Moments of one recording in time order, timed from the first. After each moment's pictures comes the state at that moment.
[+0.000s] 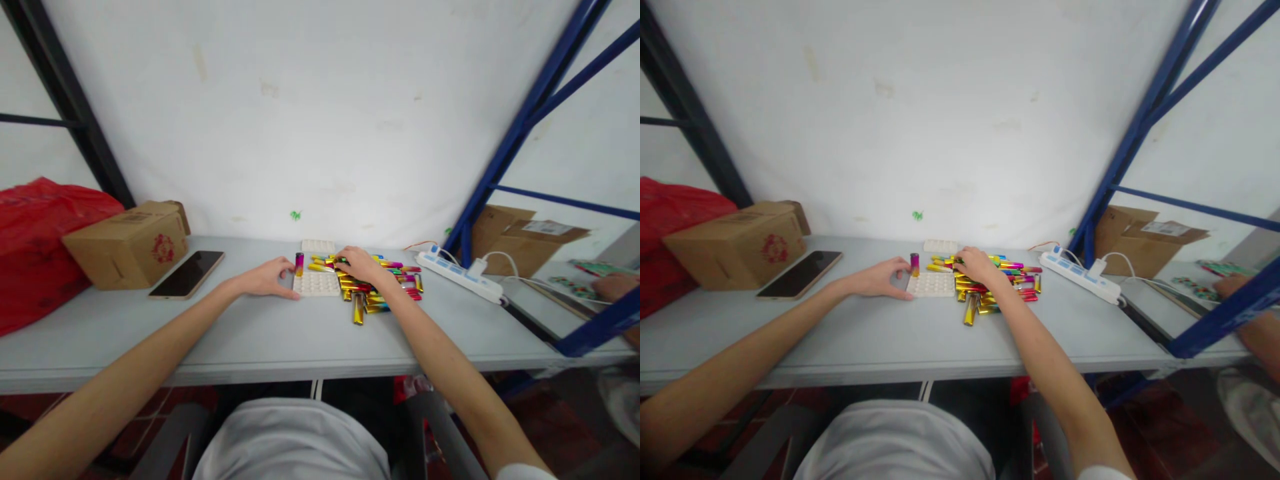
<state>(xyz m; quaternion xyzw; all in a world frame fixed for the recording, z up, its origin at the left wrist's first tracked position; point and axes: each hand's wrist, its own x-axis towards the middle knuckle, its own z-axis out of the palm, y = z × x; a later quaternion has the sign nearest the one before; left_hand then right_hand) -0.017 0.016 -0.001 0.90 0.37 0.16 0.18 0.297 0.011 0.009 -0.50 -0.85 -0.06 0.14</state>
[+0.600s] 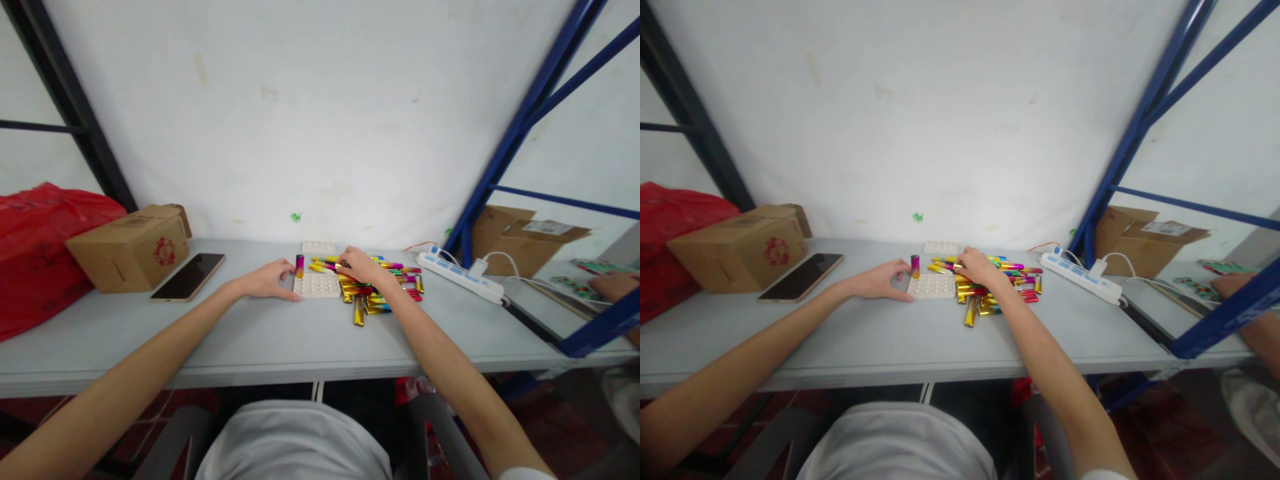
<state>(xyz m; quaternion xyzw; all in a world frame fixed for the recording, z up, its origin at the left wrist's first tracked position) -0.017 0.015 0.001 0.90 0.37 0.16 0.18 0.296 0.008 0.010 -0.48 -0.86 -0.05 0.19</state>
